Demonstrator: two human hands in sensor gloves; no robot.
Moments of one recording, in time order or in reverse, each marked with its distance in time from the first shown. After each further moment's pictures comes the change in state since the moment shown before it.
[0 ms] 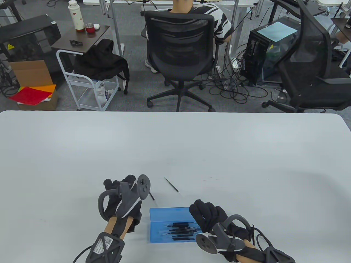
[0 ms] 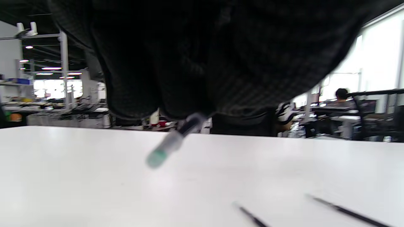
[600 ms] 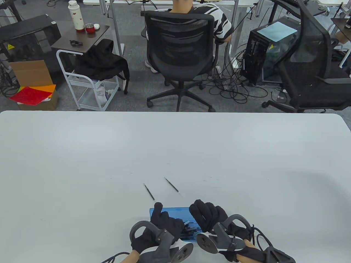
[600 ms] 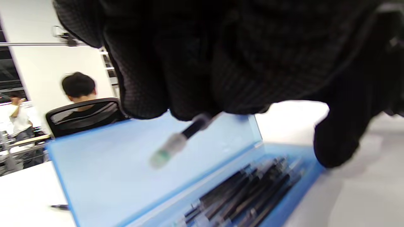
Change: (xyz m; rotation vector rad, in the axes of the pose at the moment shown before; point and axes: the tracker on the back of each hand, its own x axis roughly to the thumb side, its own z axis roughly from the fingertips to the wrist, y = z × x) left_hand 0.096 -0.010 0.106 0.010 -0.760 -0.168; right_hand -0.002 0.000 0.000 -0.002 -0.002 -0.009
